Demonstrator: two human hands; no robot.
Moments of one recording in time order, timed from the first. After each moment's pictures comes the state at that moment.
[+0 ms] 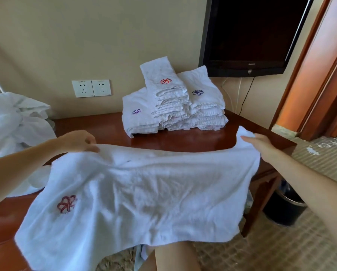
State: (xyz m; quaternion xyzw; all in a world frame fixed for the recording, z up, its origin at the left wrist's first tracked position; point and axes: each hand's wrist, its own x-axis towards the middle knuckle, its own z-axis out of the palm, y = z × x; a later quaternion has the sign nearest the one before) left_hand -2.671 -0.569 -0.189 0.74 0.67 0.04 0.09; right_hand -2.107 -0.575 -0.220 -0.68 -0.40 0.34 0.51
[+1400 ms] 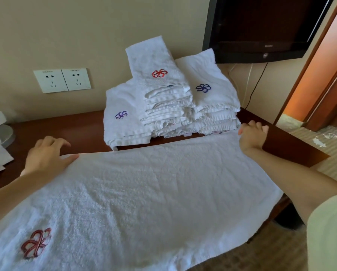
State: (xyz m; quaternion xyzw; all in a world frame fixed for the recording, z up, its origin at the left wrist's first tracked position) left_hand -2.676 -0.476 -0.264 0.66 0.72 0.17 -0.12; right_hand -2.106 -0.397 -0.270 -0.82 -0.54 -0.18 0.11
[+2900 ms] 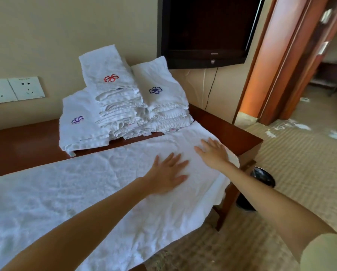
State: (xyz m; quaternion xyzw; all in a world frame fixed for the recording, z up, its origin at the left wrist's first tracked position) left_hand -2.319 -0.534 -0.275 0.93 0.37 0.00 0.08; right_hand -2.086 -0.502 -0.289 -0.79 -0.61 0.08 0.07
